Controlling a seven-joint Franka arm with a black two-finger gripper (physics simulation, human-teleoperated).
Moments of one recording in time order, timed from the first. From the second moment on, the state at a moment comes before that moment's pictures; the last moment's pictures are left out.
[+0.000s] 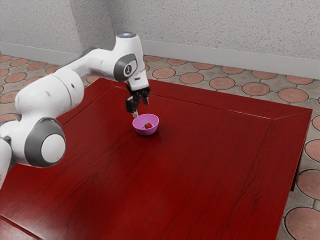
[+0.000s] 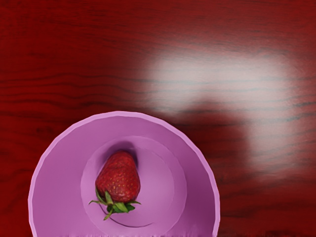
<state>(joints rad) 0.10 1.00 -0.18 -0.74 0.19 1.80 1.50</state>
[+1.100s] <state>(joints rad) 0.10 1.25 -0.18 -0.55 0.19 1.93 1.79</state>
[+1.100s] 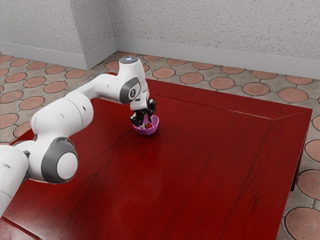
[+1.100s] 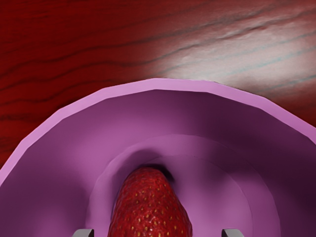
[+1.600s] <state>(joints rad) 0.10 1.22 -0.19 -0.61 0.19 1.96 1.79</state>
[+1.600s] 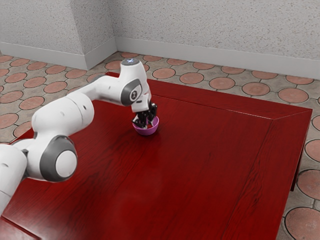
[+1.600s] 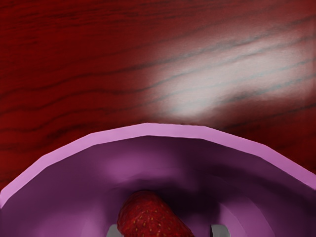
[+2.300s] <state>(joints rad) -0.08 0.95 -0.23 -0.80 0.16 1.90 1.74</state>
